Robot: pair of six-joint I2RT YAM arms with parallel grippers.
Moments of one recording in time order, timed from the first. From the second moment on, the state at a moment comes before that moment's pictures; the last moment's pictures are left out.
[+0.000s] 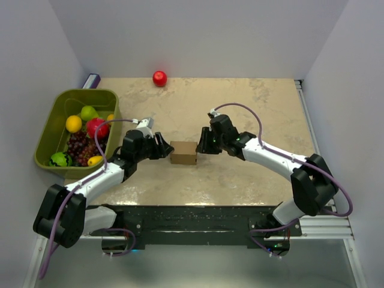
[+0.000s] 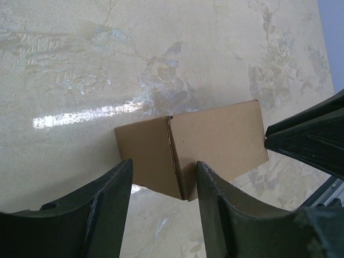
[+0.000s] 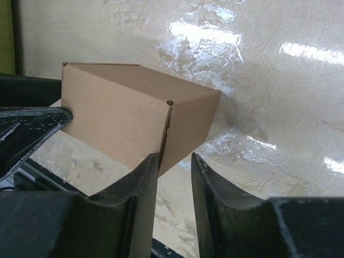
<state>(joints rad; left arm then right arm) -0.39 1.21 0.51 0.18 0.23 -0.56 0.68 1.53 1.02 -0.26 -0.07 0.67</state>
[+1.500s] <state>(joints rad) -0.40 1.43 0.65 0.30 0.31 -0.54 0.62 1.64 1.10 -0.20 -0.15 0.65</state>
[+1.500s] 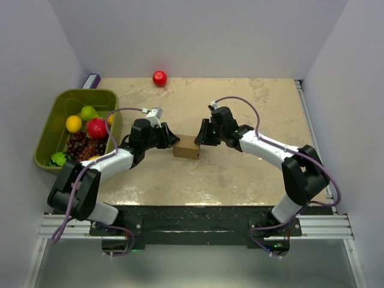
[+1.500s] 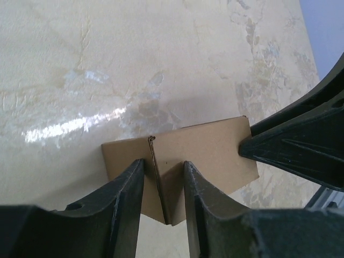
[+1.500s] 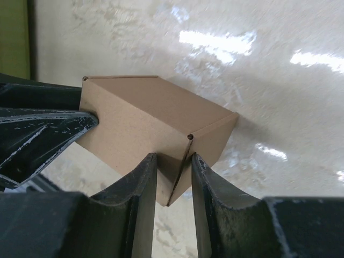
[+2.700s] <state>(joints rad) -0.57 1.46 0.56 0.66 0.16 -0.34 0.61 1.45 0.99 -0.01 -0.05 0.35</state>
